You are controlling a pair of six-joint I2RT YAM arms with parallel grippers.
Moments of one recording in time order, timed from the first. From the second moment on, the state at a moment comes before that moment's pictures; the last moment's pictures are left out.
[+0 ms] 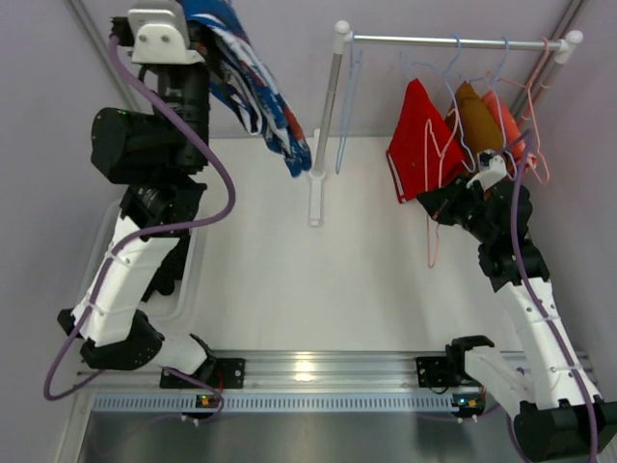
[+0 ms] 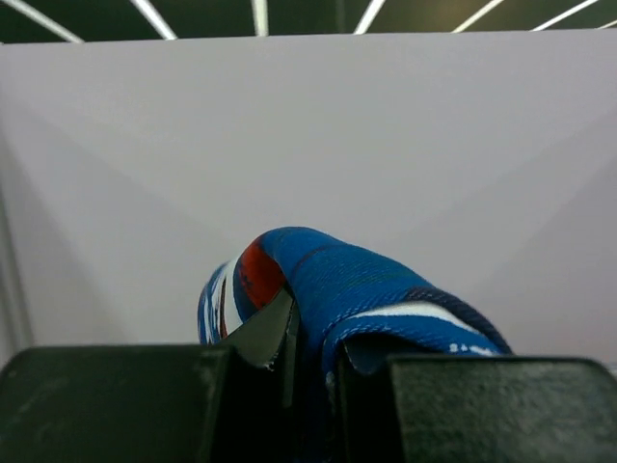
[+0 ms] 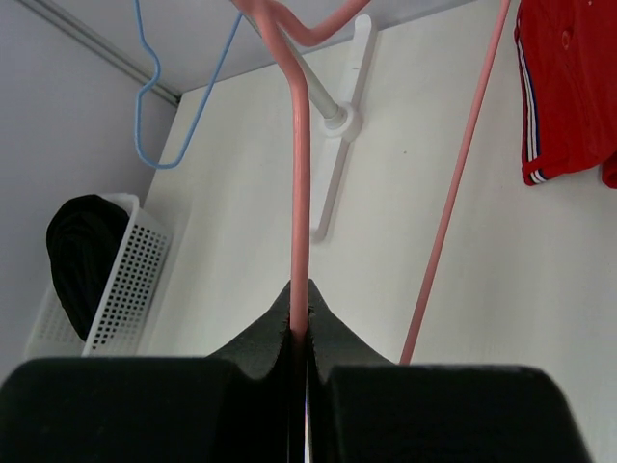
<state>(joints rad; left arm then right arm) -0.85 1.46 2.15 0.17 -0.50 0.52 0.11 0.87 0.92 -0.28 -0.33 0.55</state>
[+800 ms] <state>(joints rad) 0.07 0.64 1.33 0.03 -0.73 0.34 0.11 1.01 1.01 -0.28 -0.49 0.52</state>
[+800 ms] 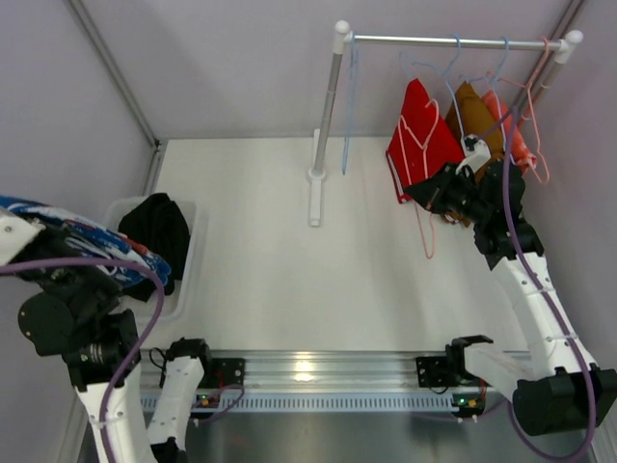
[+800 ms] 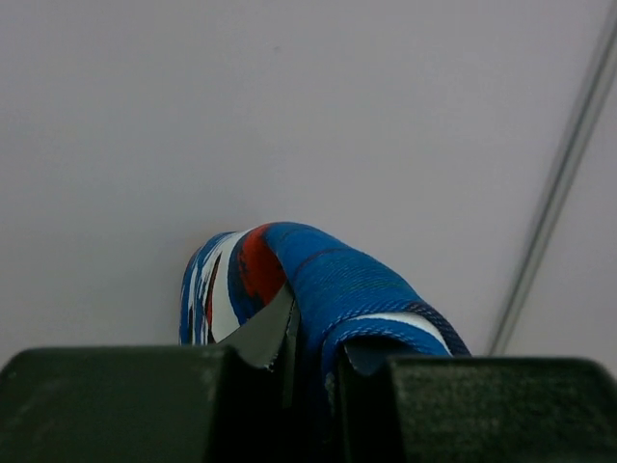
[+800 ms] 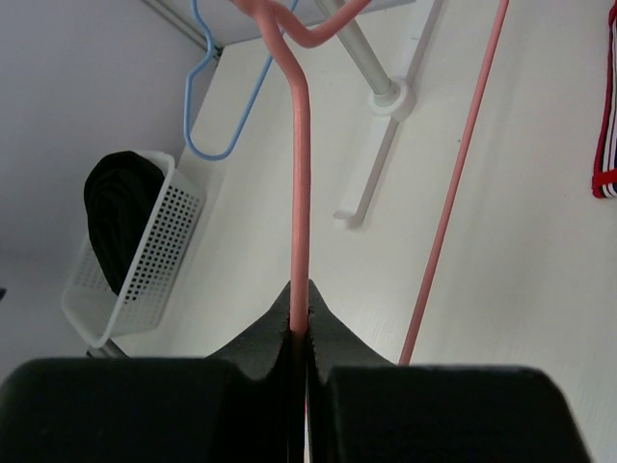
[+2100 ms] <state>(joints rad) 0.33 1.15 0.71 0.29 -0.30 0.34 0.11 1.16 1.06 -0.32 -0.53 0.49</state>
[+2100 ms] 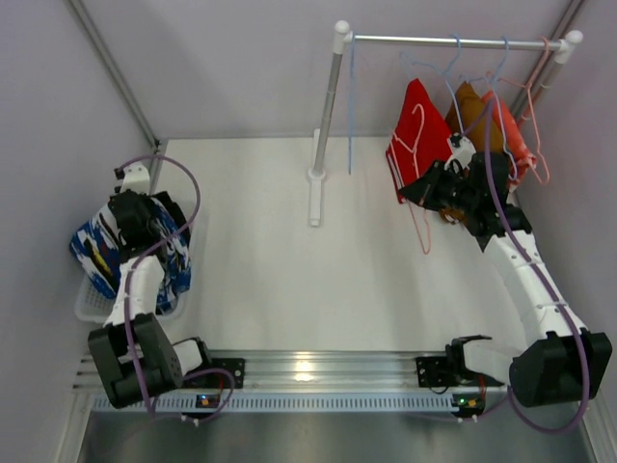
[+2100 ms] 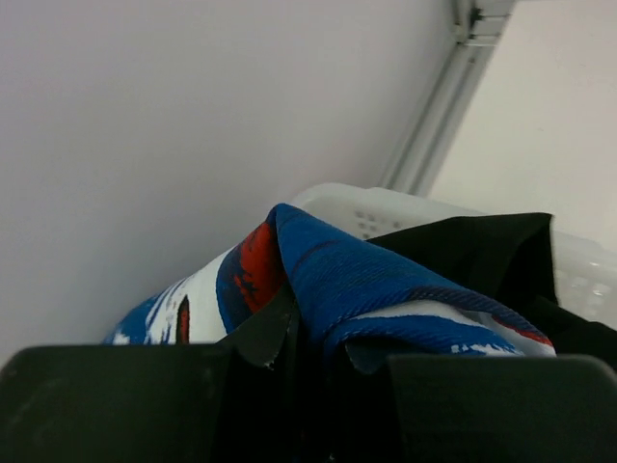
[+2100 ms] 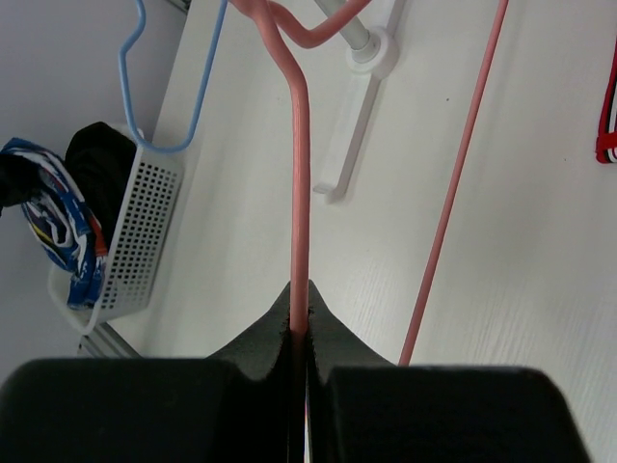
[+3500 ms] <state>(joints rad) 0.39 1.15 1.53 -0.77 0.71 0.28 0.11 0.96 1.12 -0.41 -0.50 0.47</state>
